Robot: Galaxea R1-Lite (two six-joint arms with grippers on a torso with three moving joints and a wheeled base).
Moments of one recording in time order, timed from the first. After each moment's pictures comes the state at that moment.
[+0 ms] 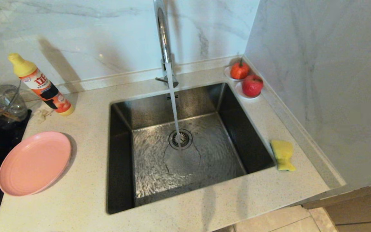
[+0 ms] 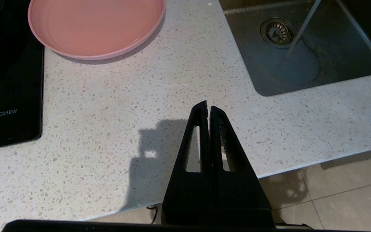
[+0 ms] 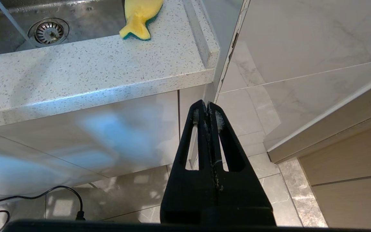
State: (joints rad) left arm -0.01 0.00 -0.02 0.05 0.00 0.01; right arm -0.01 0.00 0.00 0.00 -0.02 0.02
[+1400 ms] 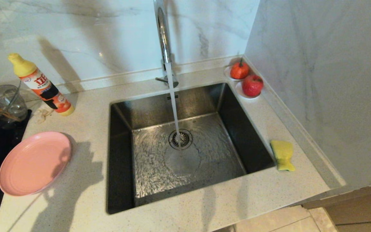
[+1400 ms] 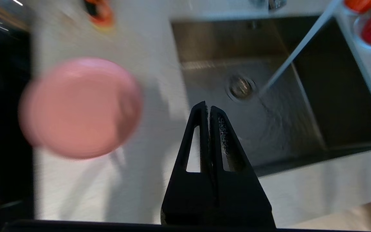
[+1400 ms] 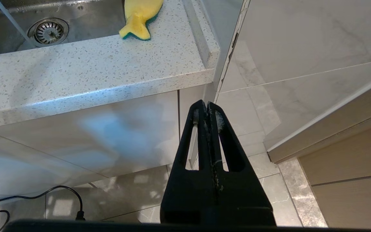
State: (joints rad) left arm -0.02 0.73 -0.85 0.22 -0.06 -0.14; right arm -0.01 0.00 0.00 0.00 -0.02 0.02
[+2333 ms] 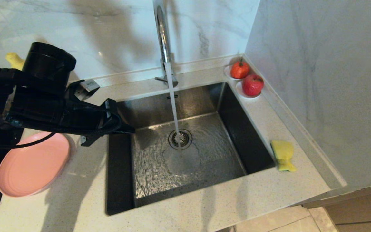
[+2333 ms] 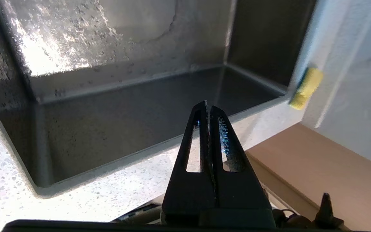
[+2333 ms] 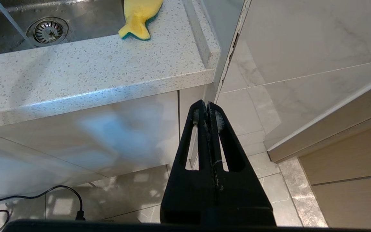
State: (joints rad) left arm -0.25 1.65 -1.38 0.42 -0.38 -0.60; right arm -0.01 0.00 0.00 0.00 -0.02 0.02
